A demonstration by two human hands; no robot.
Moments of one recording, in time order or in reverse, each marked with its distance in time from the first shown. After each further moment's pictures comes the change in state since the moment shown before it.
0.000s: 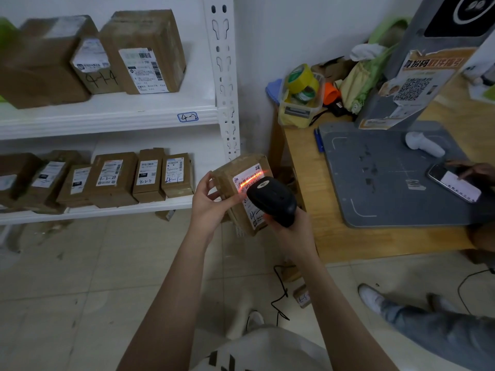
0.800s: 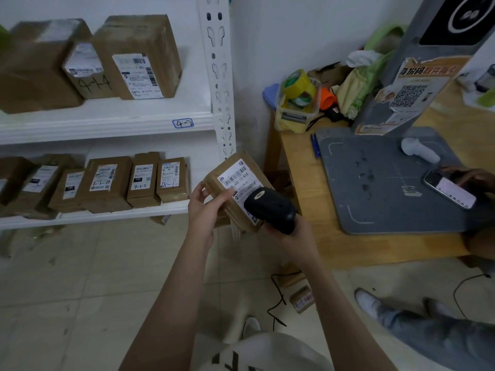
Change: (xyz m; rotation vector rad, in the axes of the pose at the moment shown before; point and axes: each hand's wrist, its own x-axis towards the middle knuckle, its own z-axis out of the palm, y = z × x) left_hand 0.023 -0.013 0.005 -0.224 0.083 -0.114; right_hand 0.009 -0.001 -0.016 0.065 -0.117 -0.005
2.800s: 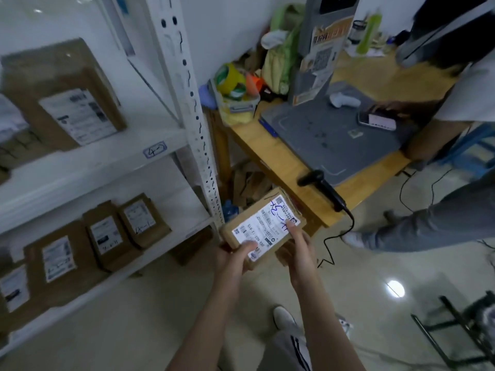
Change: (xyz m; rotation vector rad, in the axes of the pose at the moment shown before) left_hand -0.012 -0.027 -0.084 0.256 -0.469 -0.364; right_hand -0.040 0.017 0.141 0.776 0.774 0.429
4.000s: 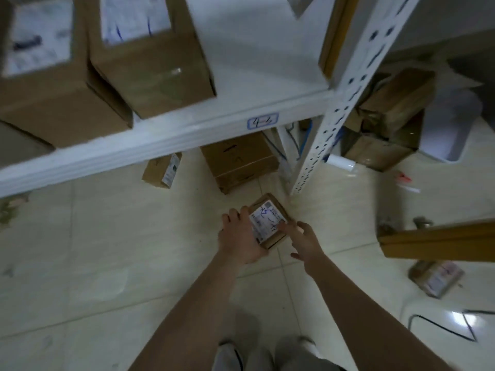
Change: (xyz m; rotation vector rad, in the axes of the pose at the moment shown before) left_hand 0.424 -0.344 -0.267 1.462 0.176 -0.025; right_hand 0.332 0.485 0.050 -0.701 -0.259 0.430
